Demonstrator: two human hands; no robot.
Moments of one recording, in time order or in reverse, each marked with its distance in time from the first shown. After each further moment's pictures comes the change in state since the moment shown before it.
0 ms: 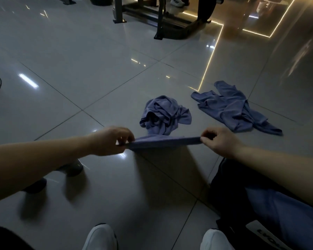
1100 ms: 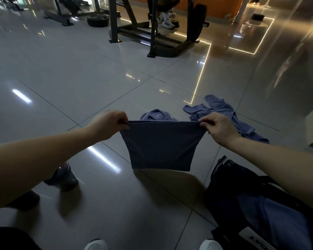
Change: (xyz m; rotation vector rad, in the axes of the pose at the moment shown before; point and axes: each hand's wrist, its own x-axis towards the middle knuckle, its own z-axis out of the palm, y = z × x) left_hand 0.047 0.008 -0.052 0.129 0.326 -0.237; right_hand 0.031 -0.005 -0.050 0.023 0.302 -0.061
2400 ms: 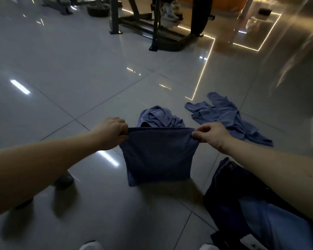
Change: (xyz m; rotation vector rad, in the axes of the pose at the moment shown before) left_hand 0.001 -0.006 0.034 0.191 -0.186 0.100; right_hand 0.010 0.006 0.037 0.454 -0.227 0.511
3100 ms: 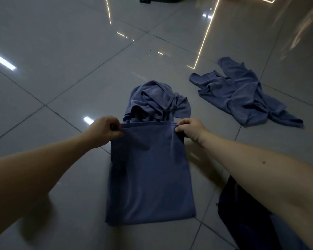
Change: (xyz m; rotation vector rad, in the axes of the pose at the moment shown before) left_hand 0.094 -0.060 0.162 -0.505 -0.065 -0.269; right_hand 0.156 0.127 0.098 0.024 -0.022 0.237
